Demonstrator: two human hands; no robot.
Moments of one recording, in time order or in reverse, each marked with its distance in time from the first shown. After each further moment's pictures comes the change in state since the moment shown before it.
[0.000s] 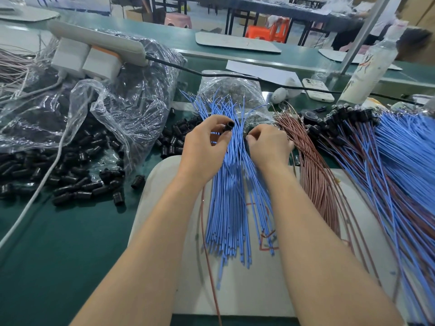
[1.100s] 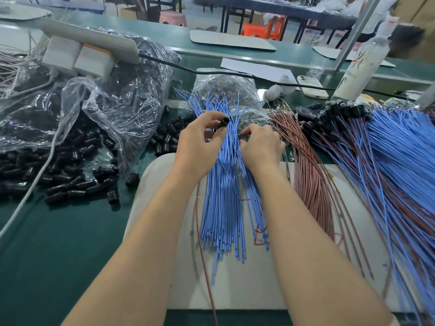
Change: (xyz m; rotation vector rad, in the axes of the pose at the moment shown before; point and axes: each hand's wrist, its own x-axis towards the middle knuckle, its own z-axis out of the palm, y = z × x) left_hand -0.002 0.004 -0.001 -0.032 -0.024 -0.027; right_hand -0.009 -0.001 0.001 -0.069 -0.038 -0.002
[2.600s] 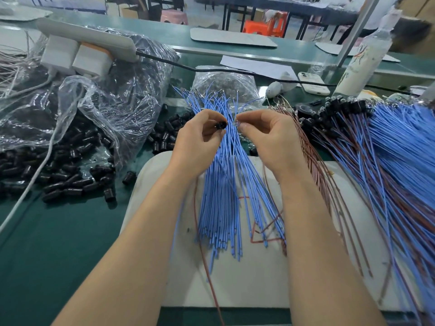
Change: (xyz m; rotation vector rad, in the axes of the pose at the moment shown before) left_hand -0.001 0.001 0.000 -0.024 -0.061 0.035; right_hand -0.032 0.007 -0.043 0.883 -0.014 -0.245
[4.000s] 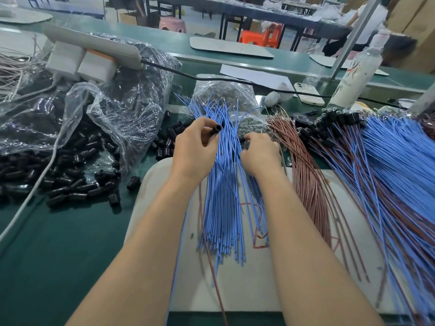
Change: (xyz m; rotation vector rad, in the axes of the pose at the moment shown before) left_hand 0.002 -0.003 -0.005 0.165 0.146 -0.020; right_hand 0.023 0.022 0.024 -0.894 -0.157 0.343
